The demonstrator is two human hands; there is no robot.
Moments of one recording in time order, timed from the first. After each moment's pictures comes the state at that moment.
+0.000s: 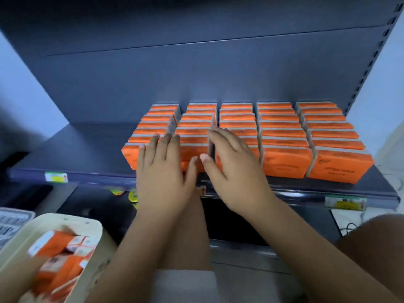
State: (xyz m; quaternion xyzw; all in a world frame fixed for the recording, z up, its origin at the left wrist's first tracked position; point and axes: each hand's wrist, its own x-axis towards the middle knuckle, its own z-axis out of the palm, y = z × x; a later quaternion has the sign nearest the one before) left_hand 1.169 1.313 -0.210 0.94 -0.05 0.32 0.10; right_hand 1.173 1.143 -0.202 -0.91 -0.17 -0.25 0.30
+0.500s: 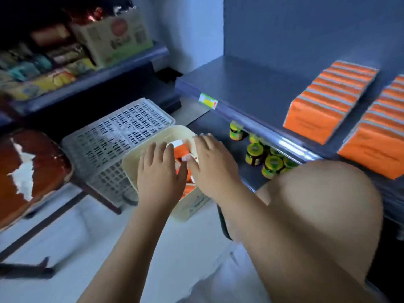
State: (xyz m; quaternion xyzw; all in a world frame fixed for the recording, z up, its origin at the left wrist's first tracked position) left_hand 1.003 1.583 -0.307 0.92 0.32 0.23 0.00; right_hand 1.116 1.486 -0.300 -0.86 -0.44 -0.02 0.25
